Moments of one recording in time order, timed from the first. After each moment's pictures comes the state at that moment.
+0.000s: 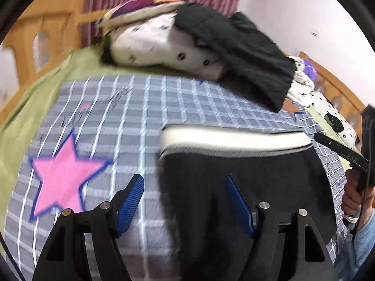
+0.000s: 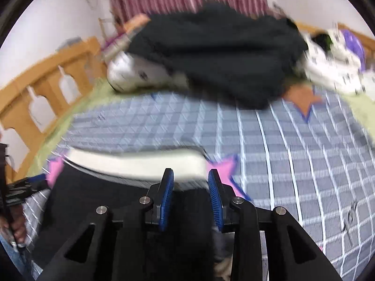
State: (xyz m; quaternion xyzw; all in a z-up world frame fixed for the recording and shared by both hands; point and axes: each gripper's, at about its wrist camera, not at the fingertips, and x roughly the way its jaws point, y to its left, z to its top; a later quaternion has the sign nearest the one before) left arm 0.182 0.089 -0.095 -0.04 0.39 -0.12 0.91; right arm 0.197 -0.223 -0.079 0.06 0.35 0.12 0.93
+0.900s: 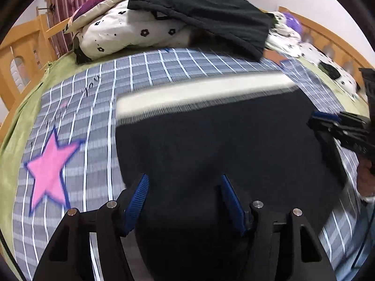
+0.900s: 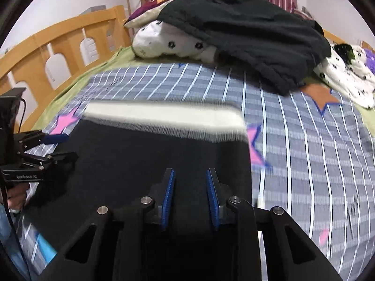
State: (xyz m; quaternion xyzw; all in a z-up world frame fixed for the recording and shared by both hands) left arm 0.126 0.037 -0.126 0.06 0.45 -0.14 0.88; right arm 0.142 -0.203 -0.116 -0.02 0.41 0.15 0.90
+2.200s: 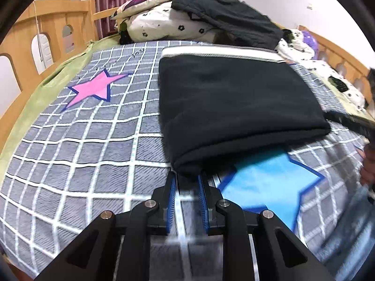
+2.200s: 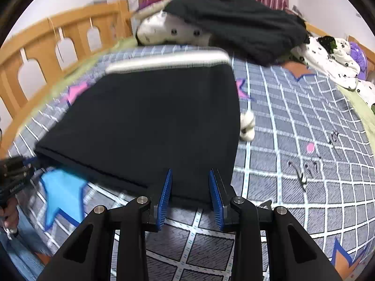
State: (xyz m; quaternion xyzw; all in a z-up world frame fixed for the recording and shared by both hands) left arm -0.026 0.083 -0.150 0.01 0.41 -0.06 0.91; right arm 0.018 -0.216 -0.128 -0.02 0.40 0.13 0.91
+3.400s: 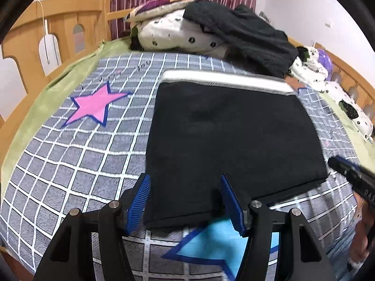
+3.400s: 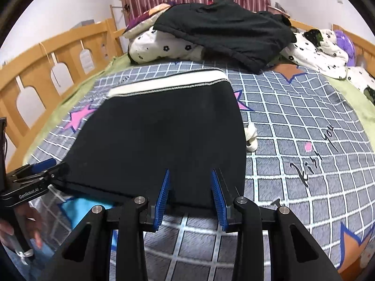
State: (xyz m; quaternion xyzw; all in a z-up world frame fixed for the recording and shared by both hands) left arm 0.014 0.044 -0.112 -0.04 0.40 -0.01 0.92; right arm 0.009 -0.204 -0.106 0.04 0.39 0.10 0.92
